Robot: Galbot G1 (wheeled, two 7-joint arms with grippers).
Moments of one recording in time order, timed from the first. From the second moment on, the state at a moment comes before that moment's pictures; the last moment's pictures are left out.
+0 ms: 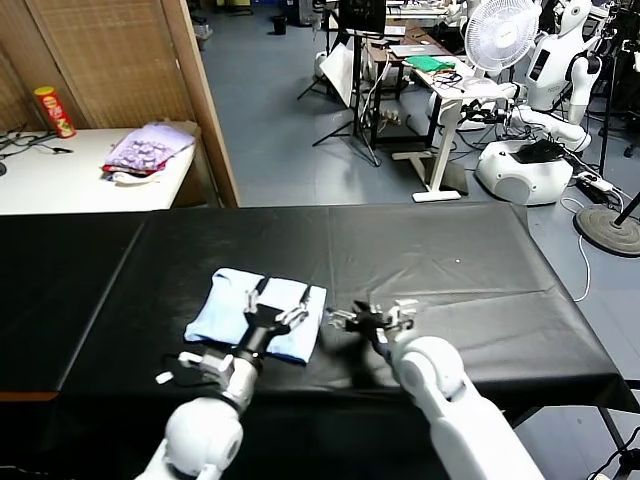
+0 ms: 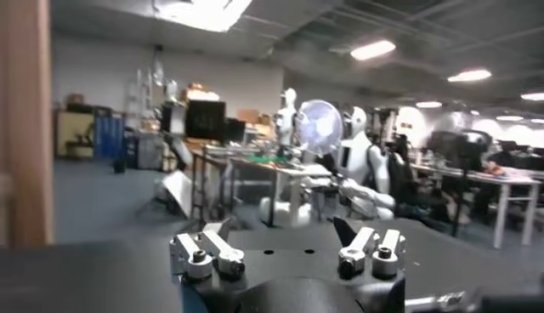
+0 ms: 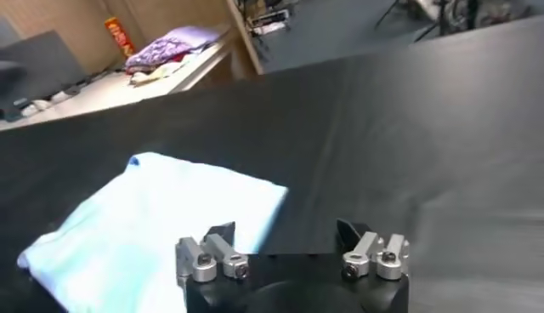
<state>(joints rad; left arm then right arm) 1.32 -1.26 -0.27 -2.08 -0.24 0.13 -0.05 -0.94 1.29 0.11 1.75 0.72 -0.65 0.14</state>
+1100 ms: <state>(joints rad) 1.51 -1.19 -0.46 -2.12 -0.35 0.18 -0.17 -1.08 1.08 0.21 1.77 0.16 -0.18 -0.03</state>
